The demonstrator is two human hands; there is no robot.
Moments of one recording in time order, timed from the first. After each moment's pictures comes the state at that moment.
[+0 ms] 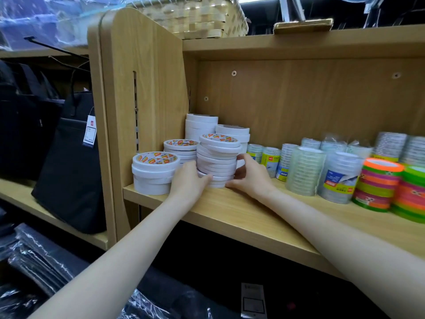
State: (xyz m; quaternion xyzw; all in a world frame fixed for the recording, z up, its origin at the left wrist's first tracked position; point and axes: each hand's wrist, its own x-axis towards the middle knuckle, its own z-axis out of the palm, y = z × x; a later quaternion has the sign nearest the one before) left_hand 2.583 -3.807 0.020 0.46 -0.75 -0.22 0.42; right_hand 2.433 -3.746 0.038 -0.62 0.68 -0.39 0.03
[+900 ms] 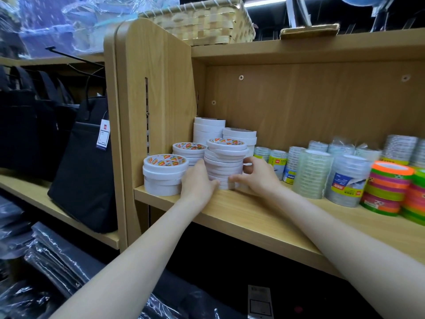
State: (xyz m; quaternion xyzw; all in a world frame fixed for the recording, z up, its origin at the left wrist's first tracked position) left_hand 2.580 -3.797 0.024 0.49 -0.75 -0.15 0.41; right_hand 2.435 -3.755 0.045 -0.60 0.68 -0.42 0.07
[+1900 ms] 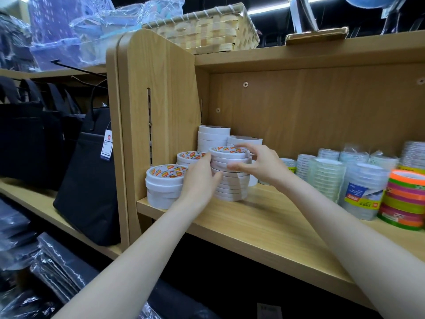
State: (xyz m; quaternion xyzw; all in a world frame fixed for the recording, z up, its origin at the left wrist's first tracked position) left_hand 2.585 -3.809 0.045 0.39 -0.77 -0.18 0.47; right_hand 2.438 -3.760 0.088 -0.66 0.62 -0.42 0.04
